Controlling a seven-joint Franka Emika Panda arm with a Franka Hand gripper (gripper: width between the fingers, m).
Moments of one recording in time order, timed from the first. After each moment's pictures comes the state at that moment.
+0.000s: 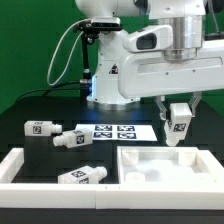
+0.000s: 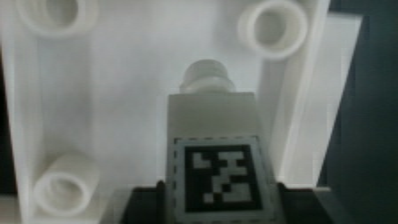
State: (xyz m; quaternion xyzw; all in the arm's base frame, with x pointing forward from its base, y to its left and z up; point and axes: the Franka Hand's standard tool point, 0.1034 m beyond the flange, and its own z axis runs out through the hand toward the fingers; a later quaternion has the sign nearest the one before) arm 0.578 0.077 0.110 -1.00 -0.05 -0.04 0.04
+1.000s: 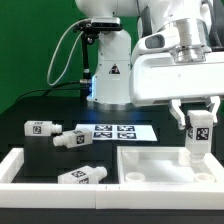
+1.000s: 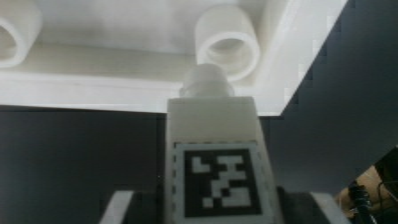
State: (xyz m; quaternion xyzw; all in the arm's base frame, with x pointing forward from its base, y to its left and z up) arm 0.622 0.098 0.109 -0.96 -0.06 -0.28 0.04
